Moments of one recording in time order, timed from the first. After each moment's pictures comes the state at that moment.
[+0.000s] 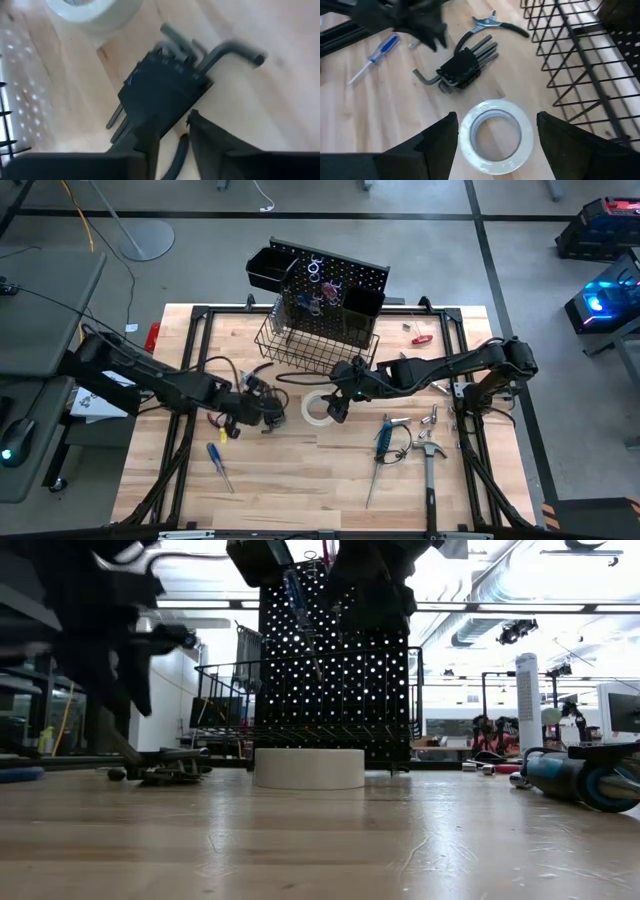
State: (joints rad) left arm -0.26 1.19 0.66 -0.63 -0.24 0.37; right arm 0.13 1.64 1.33 -0.49 0.28 0.50
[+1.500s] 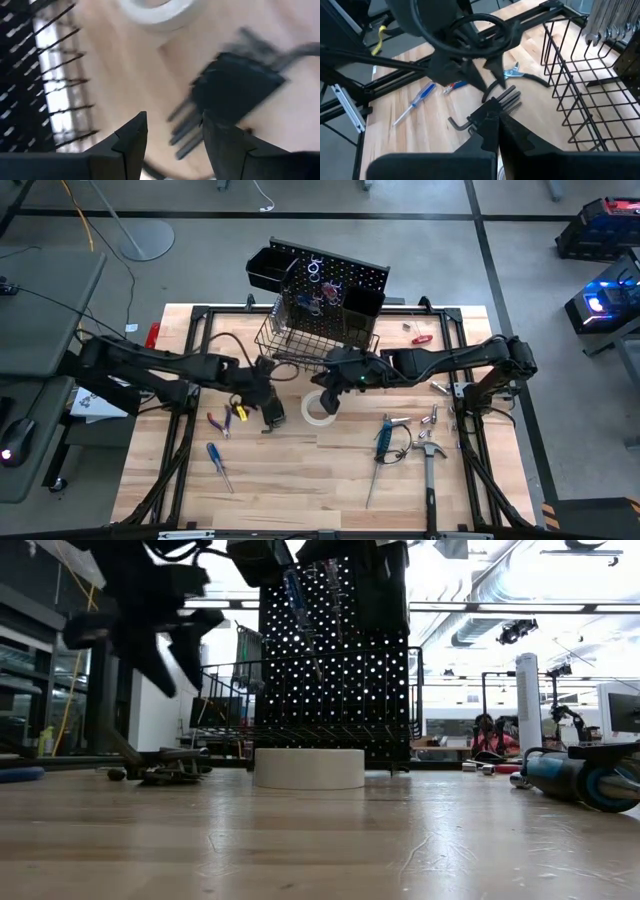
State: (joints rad) left arm -0.06 1.24 0.83 -0.71 -0.25 0.57; right arm 0.09 1.64 1.46 -0.38 0.23 0.45
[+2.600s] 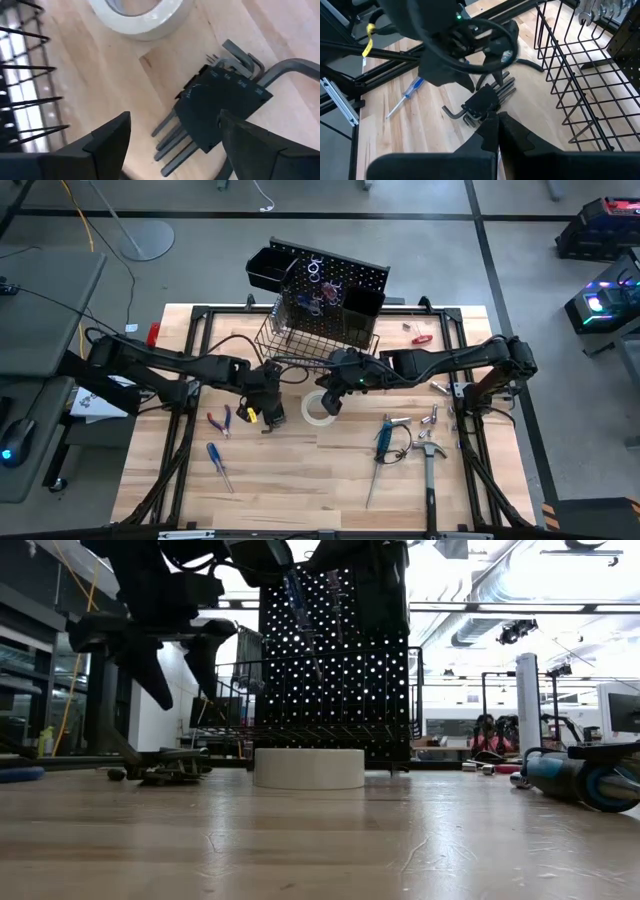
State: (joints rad) left arm -0.04 1.35 0.88 -0.71 -0.15 0.56; right arm 0.10 1.64 1.46 -0.46 0.24 0.50
